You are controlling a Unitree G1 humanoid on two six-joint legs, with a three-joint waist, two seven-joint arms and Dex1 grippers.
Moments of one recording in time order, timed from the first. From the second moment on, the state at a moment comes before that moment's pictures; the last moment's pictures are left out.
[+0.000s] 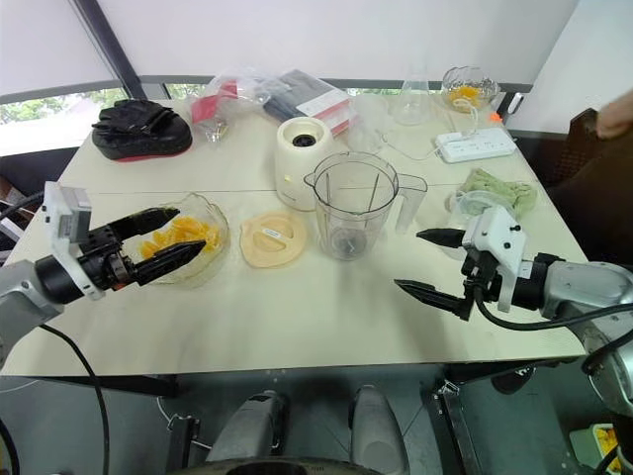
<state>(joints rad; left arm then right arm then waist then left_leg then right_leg) -0.05 0.79 0.46 -0.52 -0.91 0.76 -0.72 -0.02 -0.94 -0.32 -0.49 0.61 0.57 0.98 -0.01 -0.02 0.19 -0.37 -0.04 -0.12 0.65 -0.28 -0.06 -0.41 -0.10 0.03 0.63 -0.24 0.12</state>
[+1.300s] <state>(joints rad) -0.05 0.85 0.44 -0.53 -0.92 0.82 -0.67 -0.04 -0.93 -0.32 -0.49 0.60 0.57 0.96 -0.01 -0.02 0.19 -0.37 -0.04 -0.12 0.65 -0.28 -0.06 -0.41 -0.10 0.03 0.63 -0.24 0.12</state>
